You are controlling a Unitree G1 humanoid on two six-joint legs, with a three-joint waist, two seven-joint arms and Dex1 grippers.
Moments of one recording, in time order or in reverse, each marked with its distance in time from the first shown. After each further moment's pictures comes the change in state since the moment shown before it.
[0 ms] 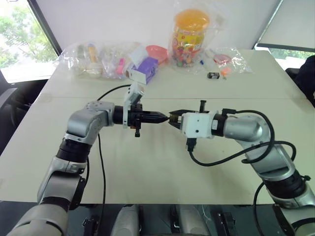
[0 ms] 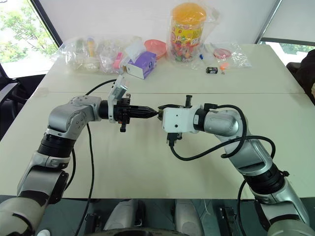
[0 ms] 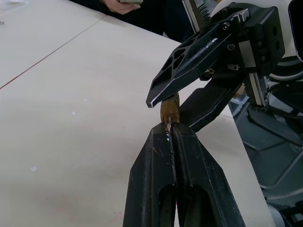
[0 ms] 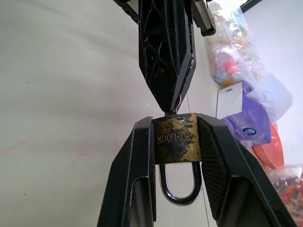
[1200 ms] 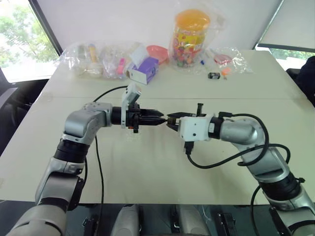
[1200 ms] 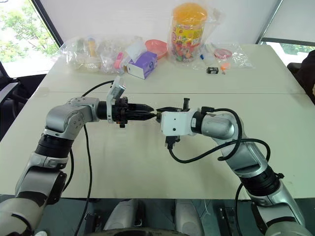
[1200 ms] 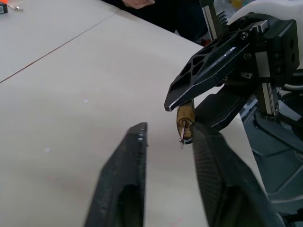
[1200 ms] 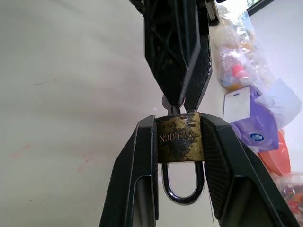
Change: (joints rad) left arm 0.003 0.009 0.012 0.008 -0.014 0.047 0.032; right arm 0.026 0.040 0.011 0.029 -0.039 -0.055 -0.008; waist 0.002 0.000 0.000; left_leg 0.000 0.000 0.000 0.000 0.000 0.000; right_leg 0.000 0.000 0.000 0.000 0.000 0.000
